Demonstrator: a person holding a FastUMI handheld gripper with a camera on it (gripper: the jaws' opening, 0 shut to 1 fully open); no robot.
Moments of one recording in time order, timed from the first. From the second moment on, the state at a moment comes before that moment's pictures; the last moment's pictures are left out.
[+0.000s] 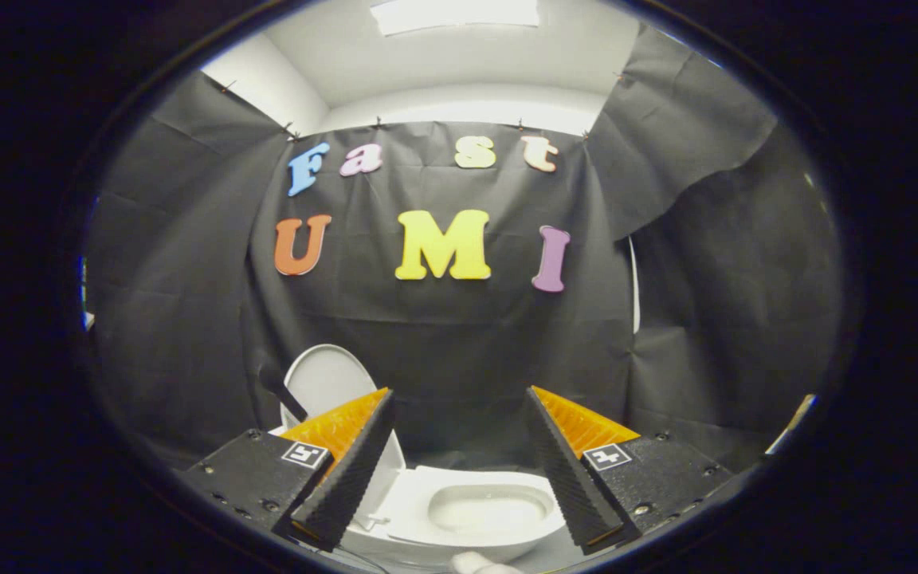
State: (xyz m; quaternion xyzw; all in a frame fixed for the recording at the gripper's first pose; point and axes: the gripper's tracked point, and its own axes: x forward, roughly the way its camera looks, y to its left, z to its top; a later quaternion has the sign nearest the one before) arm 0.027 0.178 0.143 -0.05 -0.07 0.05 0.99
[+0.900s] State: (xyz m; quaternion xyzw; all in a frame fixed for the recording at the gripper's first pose) arm 0.027 0.031 -0.008 -0.03 0.03 0.00 1.00
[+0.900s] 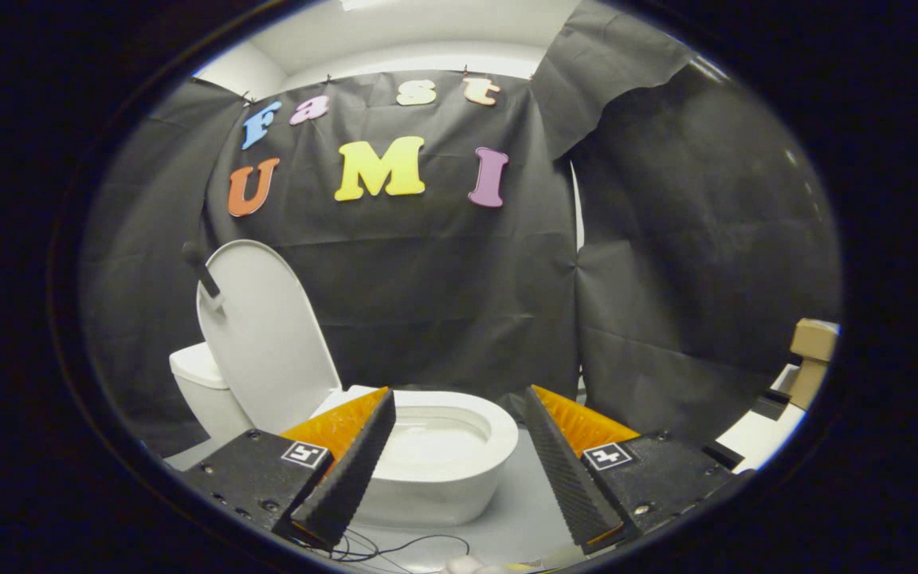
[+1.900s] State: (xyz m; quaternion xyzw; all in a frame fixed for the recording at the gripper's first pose) arm 0.025 0.042 -0.017 -0.05 0.03 0.02 1.00
